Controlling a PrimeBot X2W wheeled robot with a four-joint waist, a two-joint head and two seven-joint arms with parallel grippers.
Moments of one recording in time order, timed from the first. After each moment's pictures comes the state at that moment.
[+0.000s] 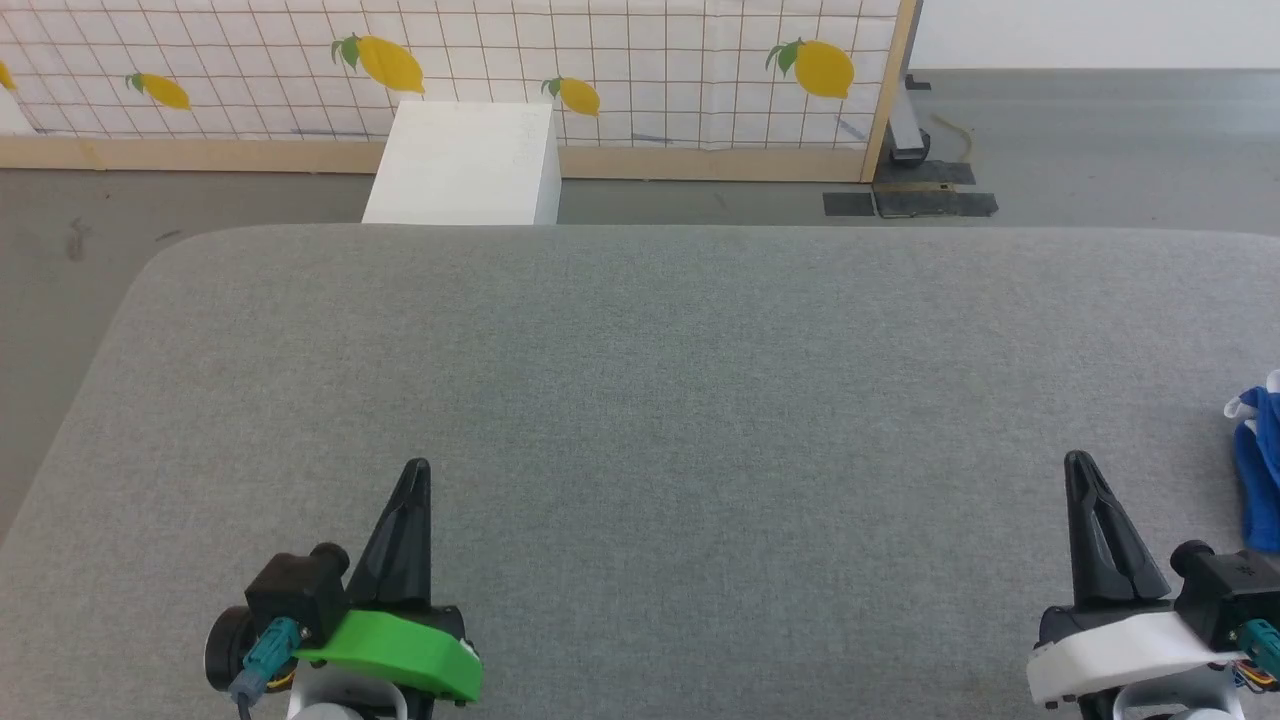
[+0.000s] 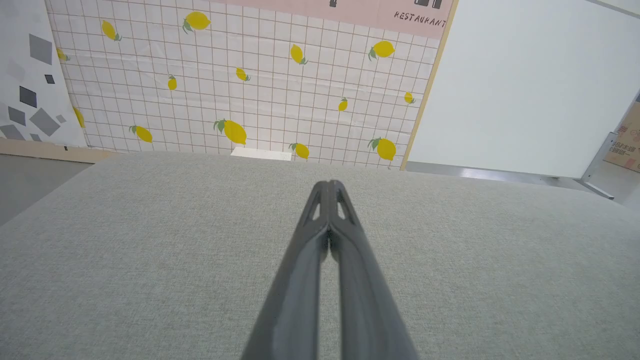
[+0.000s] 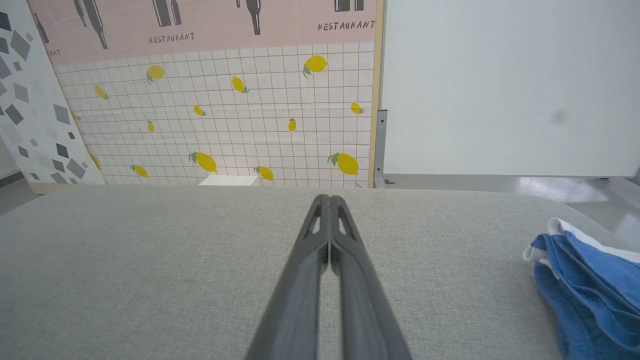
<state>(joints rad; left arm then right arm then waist) -0.01 0.06 -0.06 0.12 -0.21 -0.12 -0.26 0.06 -0.05 -0.11 0.05 0.09 0.13 -0.22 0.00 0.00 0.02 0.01</state>
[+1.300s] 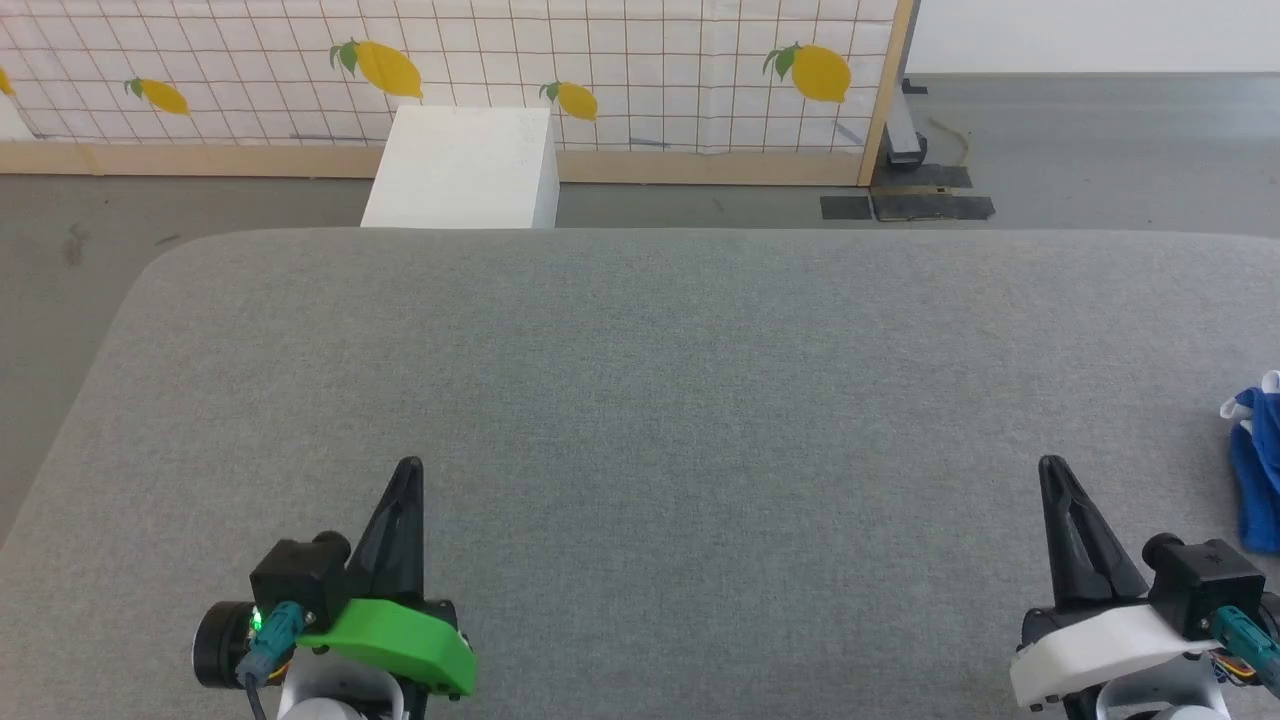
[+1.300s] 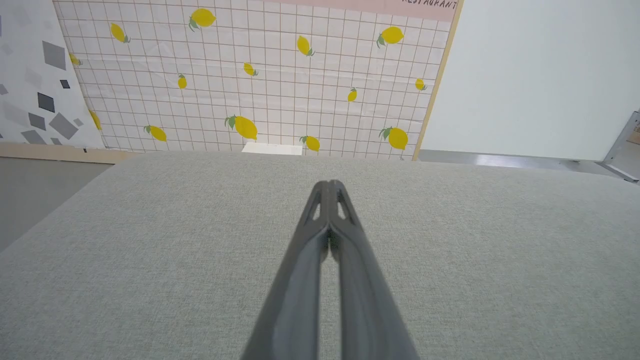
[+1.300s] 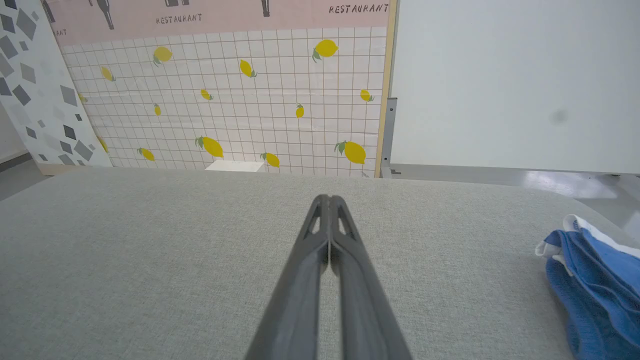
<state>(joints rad) -0.01 0.06 -0.04 0.09 -0.16 -0.09 -0.19 0.05 -0.05 -0.08 0.04 0.07 0.13 -0.16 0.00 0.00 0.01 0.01</state>
